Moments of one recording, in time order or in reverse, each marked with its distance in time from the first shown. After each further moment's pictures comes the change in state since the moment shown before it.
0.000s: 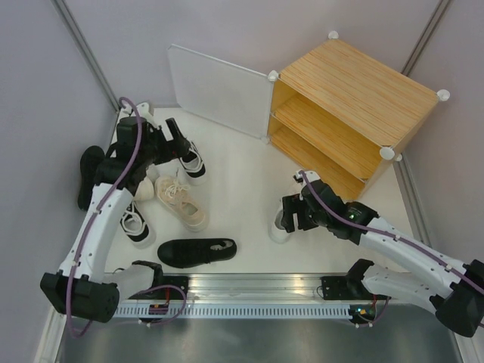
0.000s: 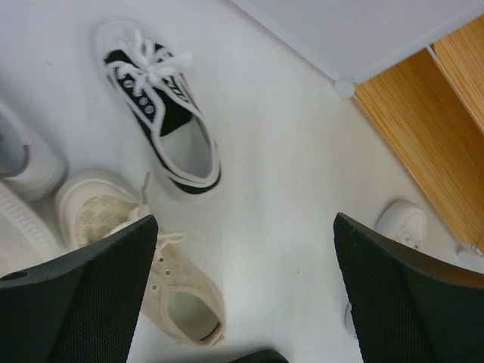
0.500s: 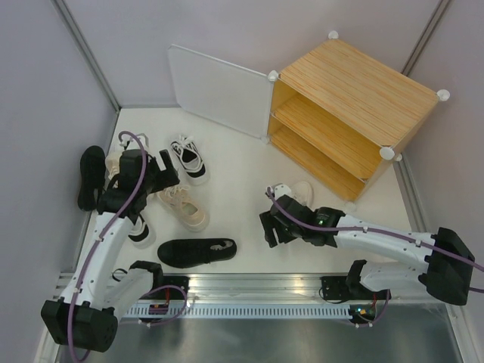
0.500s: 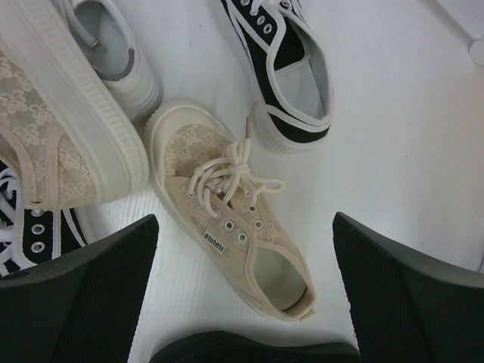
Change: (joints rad) left arm 0.063 -0.256 -0.348 0.005 -0.186 0.048; right arm 0.249 0.220 0.013 0.077 0.101 0.091
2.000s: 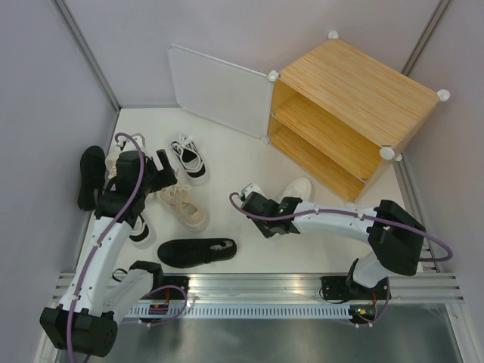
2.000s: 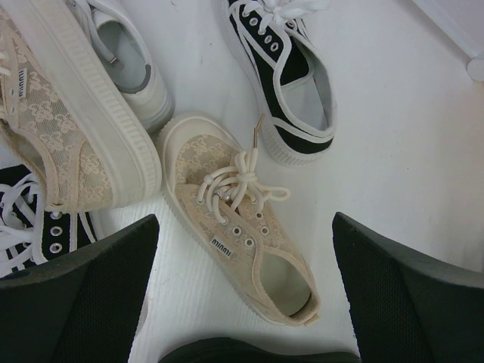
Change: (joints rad) left arm 0.000 -0.039 -0.001 0.010 -0.040 0.013; right arm 0.047 0.413 0.224 -0.031 0.132 -0.235
